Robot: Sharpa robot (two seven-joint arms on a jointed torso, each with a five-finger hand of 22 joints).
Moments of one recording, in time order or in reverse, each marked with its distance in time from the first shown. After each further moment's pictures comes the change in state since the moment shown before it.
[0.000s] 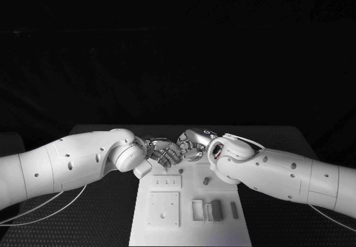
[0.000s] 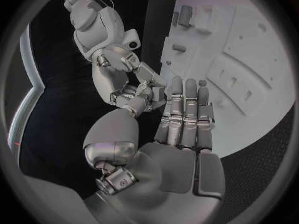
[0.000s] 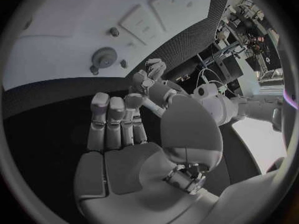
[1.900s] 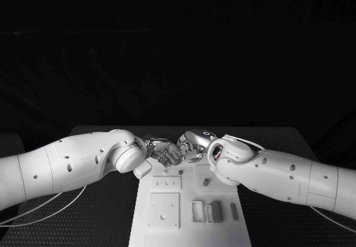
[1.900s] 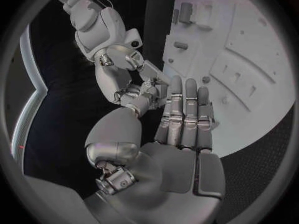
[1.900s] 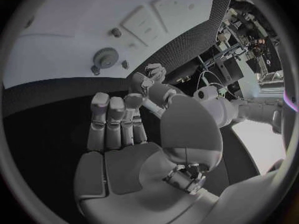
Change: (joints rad) left arm 0.002 -0.002 0.001 0.004 -0.027 -0.010 0.028; left_hand 0.058 0.048 0.012 -0.015 -0.001 0.013 -0.006 0.003 -0.003 0.014 -0.007 0.014 -0.002 0.004 -0.004 0.001 0.006 0.007 0.007 0.000 0.000 0.009; right arm -0.001 0.001 -0.001 -0.004 -0.018 0.001 -0.004; right_hand 0.005 -0.003 -0.004 0.001 0.000 -0.006 0.003 -0.001 0.001 -0.003 0.003 0.000 0.000 0.000 0.000 0.000 0.000 0.000 0.000 0.000 0.000 0.000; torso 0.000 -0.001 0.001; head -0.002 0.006
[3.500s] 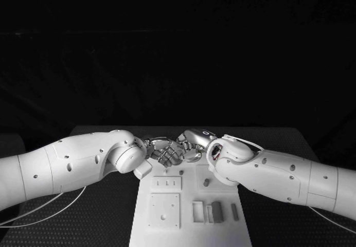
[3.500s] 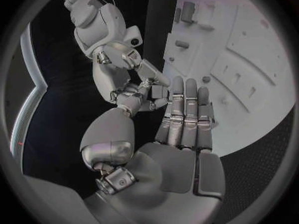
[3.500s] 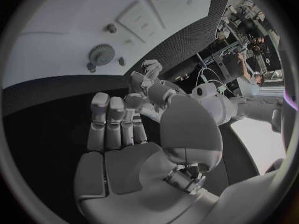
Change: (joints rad) left arm 0.000 -0.005 -0.003 0.003 0.030 -0.017 0.003; left_hand -0.114 -0.169 -0.018 0.096 0.010 -0.057 0.036 -0.029 -0.015 -0.022 0.021 -0.018 -0.016 -0.013 0.013 -0.016 -0.005 0.001 -0.002 0.009 -0.008 0.008; right arm 0.002 0.008 0.002 0.006 0.010 -0.017 0.003; right_hand 0.004 0.004 -0.001 0.004 -0.004 -0.003 0.000 0.004 0.002 0.000 0.000 0.000 0.000 0.001 -0.001 0.000 0.000 0.000 0.000 0.000 0.000 0.000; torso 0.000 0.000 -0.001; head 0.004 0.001
